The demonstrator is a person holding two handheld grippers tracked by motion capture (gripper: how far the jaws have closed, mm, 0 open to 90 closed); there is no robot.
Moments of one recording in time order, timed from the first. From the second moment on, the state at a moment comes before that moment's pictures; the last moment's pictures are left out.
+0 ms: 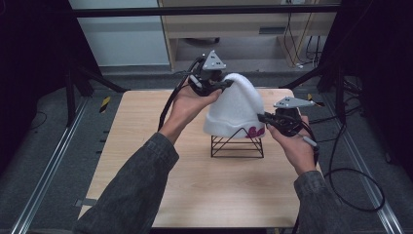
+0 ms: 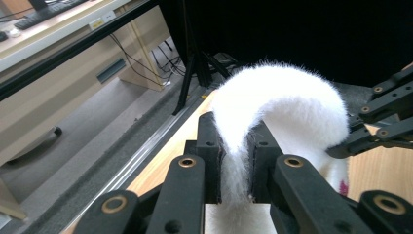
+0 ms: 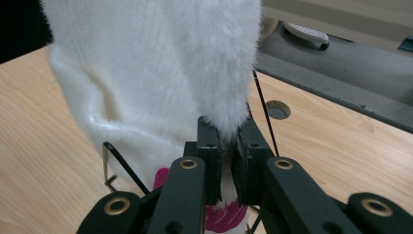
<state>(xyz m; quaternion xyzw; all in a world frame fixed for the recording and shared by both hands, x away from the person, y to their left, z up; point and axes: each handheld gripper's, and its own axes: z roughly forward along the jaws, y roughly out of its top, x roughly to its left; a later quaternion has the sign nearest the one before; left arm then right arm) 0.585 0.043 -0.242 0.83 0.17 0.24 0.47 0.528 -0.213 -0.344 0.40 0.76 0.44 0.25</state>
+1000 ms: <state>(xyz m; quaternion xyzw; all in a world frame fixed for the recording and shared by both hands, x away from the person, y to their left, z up) 0.574 0.040 -0.279 0.84 0.17 0.22 0.46 0.530 -0.223 -0.373 0.42 0.78 0.41 0.23</state>
